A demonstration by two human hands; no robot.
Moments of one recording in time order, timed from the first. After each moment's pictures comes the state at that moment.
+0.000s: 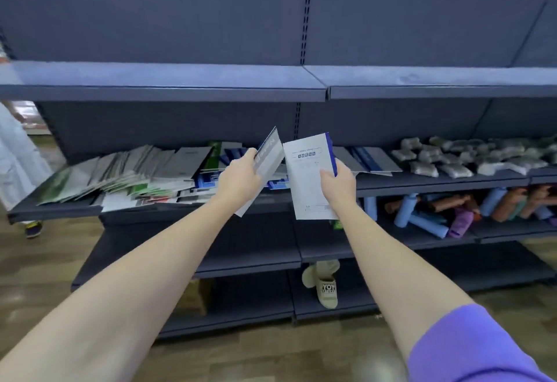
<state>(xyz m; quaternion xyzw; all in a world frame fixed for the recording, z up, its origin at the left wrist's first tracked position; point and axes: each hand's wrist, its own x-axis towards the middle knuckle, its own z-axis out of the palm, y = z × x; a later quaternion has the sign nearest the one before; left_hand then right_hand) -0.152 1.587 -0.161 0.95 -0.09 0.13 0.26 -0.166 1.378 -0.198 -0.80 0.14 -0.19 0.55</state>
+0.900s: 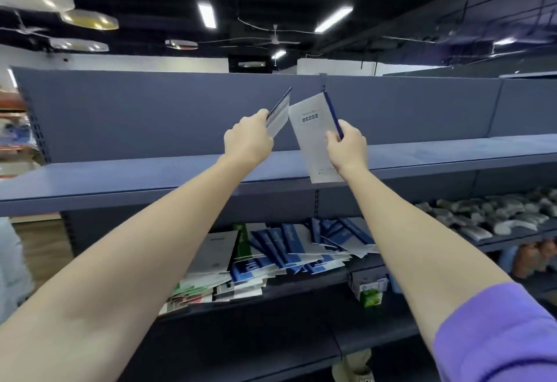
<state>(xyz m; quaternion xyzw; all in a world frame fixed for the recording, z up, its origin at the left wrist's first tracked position) -0.047 1.685 0.060 0.91 -0.15 0.32 0.20 -0.063 1.485 0.022 -0.82 0.06 -0.42 0.39</state>
